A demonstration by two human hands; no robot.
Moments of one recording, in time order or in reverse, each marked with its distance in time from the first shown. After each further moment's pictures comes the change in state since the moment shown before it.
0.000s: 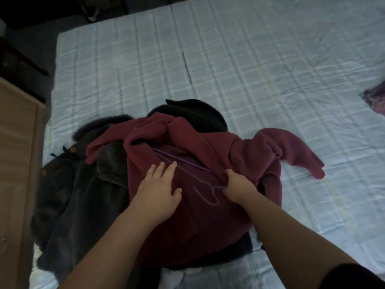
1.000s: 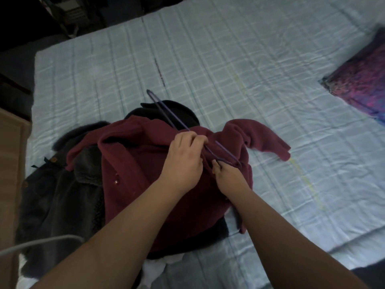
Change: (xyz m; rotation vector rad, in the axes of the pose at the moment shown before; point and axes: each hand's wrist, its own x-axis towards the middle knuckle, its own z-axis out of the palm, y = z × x) left_hand 0.011 0.157 0.013 0.026 0.461 0.489; right_hand -0.071 0.047 -0.026 0.339 0.281 -0.064
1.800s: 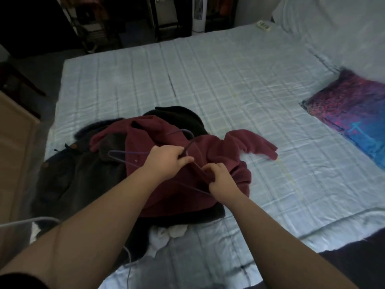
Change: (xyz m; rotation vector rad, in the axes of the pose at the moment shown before) left_hand -0.111 -0.025 -0.085 0.018 -0.271 -0.208; right_hand -0.143 -0.042 0.022 0.083 0.031 -0.222
